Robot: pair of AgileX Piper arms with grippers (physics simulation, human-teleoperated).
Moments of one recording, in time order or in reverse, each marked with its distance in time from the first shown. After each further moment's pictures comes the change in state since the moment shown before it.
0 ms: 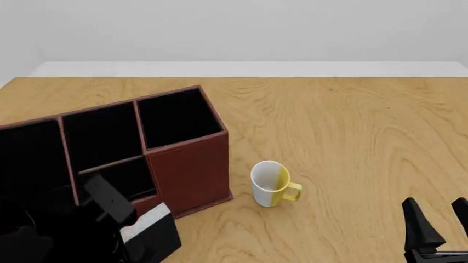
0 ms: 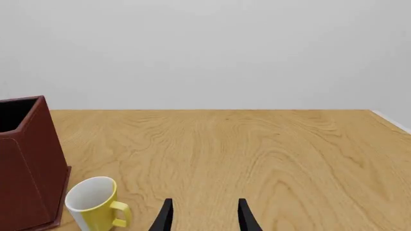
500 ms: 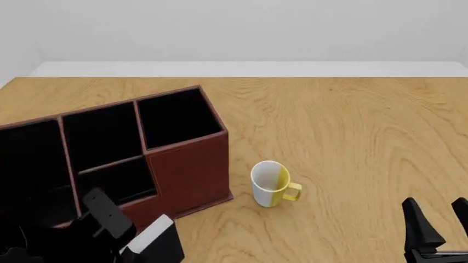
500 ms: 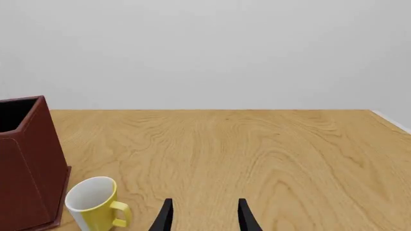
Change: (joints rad) left arm -0.091 -0.049 0.029 0.039 -0.082; right arm 0.000 0.000 0.000 0.000 0.000
